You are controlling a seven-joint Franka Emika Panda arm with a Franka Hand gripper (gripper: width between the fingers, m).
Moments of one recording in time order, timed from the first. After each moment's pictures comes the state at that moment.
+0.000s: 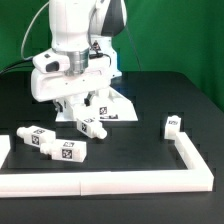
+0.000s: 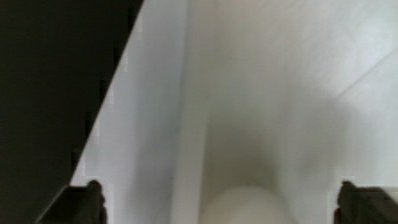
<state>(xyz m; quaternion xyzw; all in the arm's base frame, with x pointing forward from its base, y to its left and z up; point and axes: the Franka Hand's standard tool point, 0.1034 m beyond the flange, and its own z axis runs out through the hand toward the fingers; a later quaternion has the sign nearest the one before) 0.327 -0.078 0.010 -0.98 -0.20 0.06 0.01</state>
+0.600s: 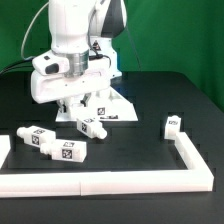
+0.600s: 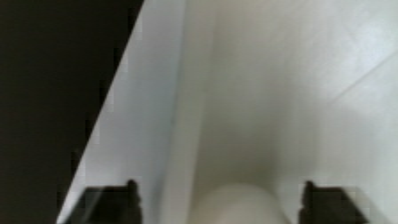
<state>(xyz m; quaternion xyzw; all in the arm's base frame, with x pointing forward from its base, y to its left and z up) 0.329 -0.079 0.009 -0.98 -0.20 0.06 0.01</state>
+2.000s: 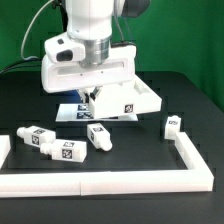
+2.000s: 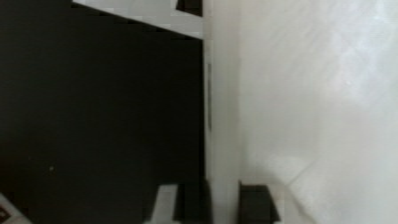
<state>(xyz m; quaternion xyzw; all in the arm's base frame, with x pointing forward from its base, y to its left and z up) 0.432 -0.040 0.073 -0.99 -0.10 0.12 0.01</state>
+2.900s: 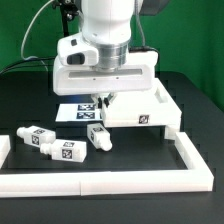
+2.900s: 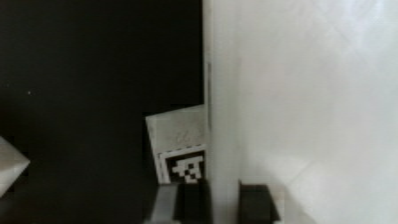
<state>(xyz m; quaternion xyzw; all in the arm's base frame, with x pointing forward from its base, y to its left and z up) 0.485 -0.013 0.075 -0.99 -0.05 0.14 0.00</state>
